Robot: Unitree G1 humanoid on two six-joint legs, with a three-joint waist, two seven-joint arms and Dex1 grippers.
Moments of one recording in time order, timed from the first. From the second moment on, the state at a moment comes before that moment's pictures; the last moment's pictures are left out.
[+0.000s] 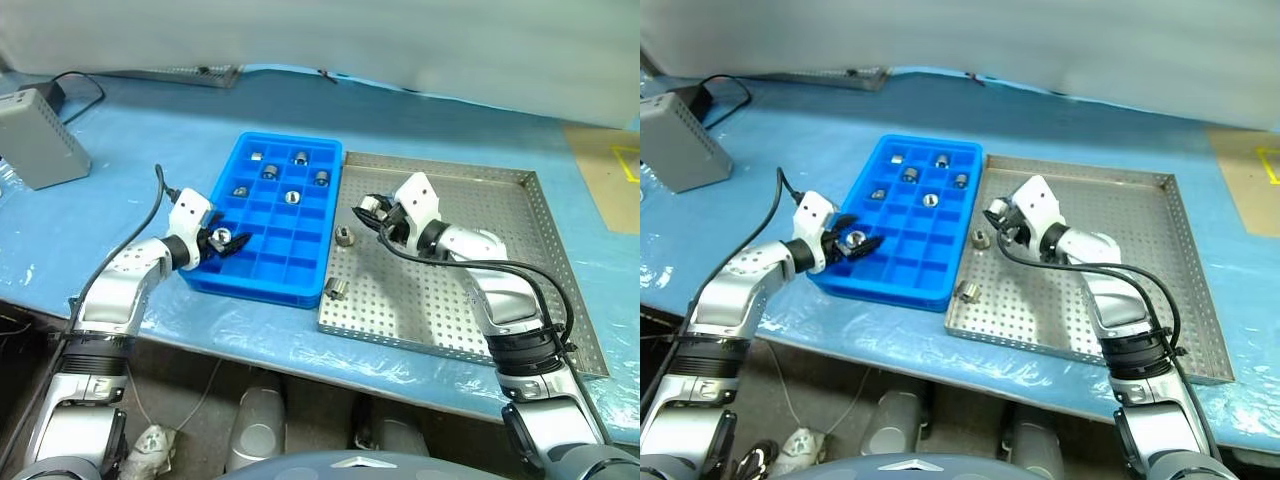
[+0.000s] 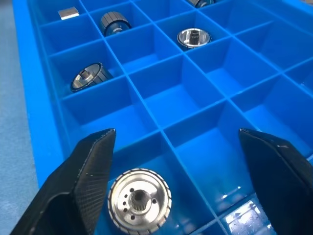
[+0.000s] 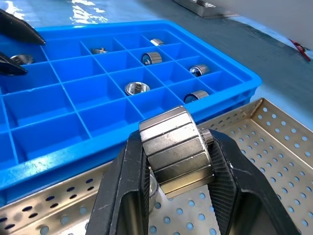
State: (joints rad) left arm -0.39 0.56 0.04 0.10 -0.25 0.46 -0.71; right arm -0.44 -0.43 0.11 -0.14 0.13 0.44 0.61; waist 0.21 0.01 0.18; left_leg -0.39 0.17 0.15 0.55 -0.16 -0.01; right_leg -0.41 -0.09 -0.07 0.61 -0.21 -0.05
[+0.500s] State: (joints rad) left arm -0.61 0.47 0.05 0.23 -0.37 0.42 -0.88; right arm -0.40 -0.46 0.10 -0.28 0.18 0.49 0.64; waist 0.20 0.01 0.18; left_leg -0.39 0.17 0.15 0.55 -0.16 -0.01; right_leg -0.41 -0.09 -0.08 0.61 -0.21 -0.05
